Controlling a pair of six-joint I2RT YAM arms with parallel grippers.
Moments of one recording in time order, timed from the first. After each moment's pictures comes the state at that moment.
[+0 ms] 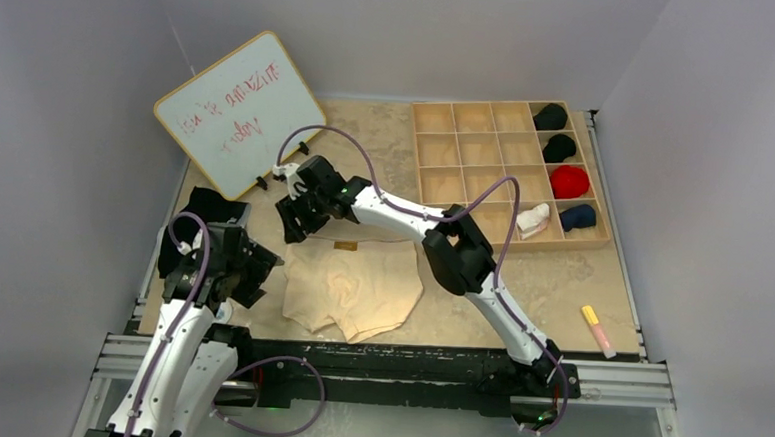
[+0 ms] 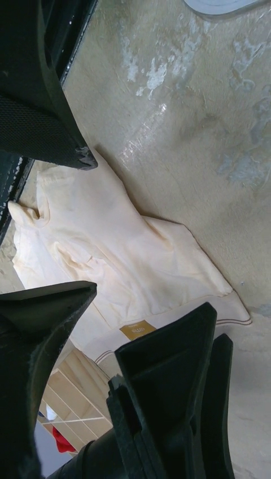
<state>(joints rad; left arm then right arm) -0.08 0.65 0.55 -0.93 -0.01 -1.17 0.95 2.45 2.09 -0.45 -0.35 0.20</state>
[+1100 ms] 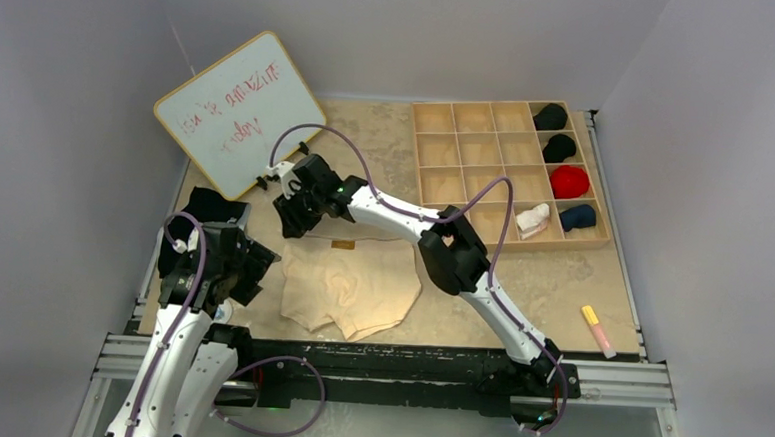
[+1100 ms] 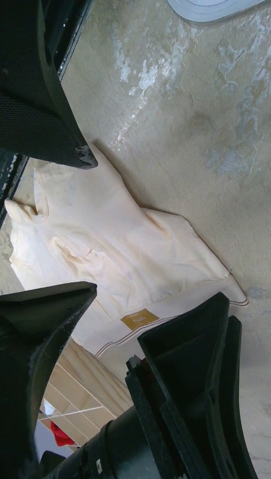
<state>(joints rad) -0.08 0.61 0.58 -0.94 -0.04 -1.15 0.95 2.51 2.16 -0.43 -0.38 0.10</state>
